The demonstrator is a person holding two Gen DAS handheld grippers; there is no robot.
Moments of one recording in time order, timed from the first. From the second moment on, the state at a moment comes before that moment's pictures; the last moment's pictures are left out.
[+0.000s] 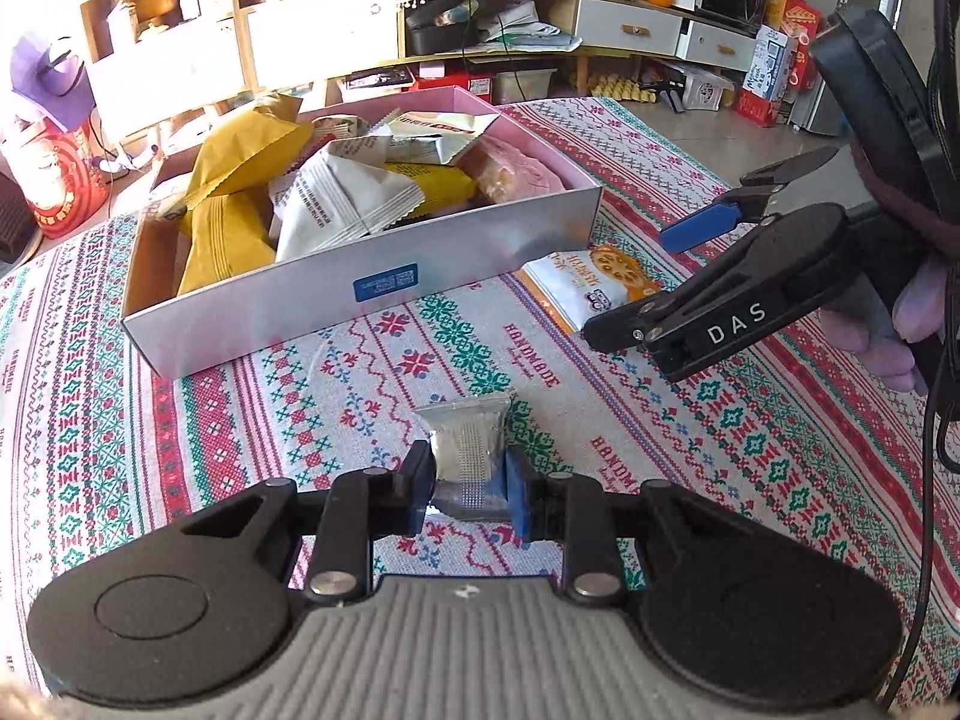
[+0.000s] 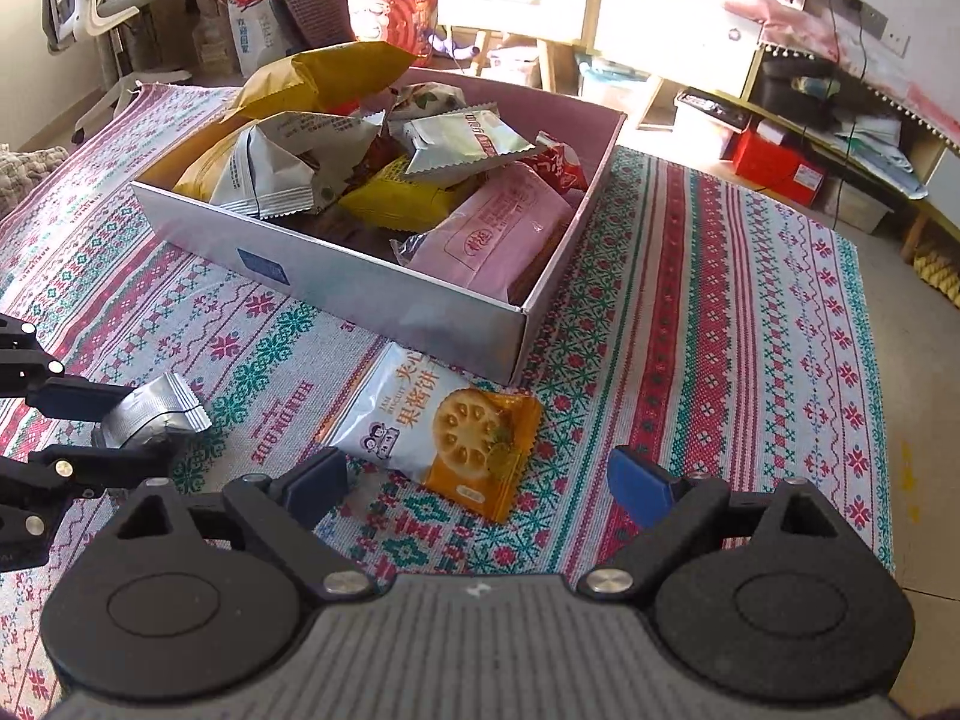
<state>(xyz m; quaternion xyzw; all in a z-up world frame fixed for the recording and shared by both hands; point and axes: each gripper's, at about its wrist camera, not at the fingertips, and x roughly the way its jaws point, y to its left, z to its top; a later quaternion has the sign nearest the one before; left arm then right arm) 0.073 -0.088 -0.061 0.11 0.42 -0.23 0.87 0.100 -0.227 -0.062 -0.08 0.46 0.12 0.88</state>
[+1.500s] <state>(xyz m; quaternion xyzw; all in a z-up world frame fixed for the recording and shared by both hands) 0.073 0.001 -0.065 0.01 0.44 -0.17 0.88 0.081 -0.150 -0.055 -0.08 0.48 0.19 0.86</state>
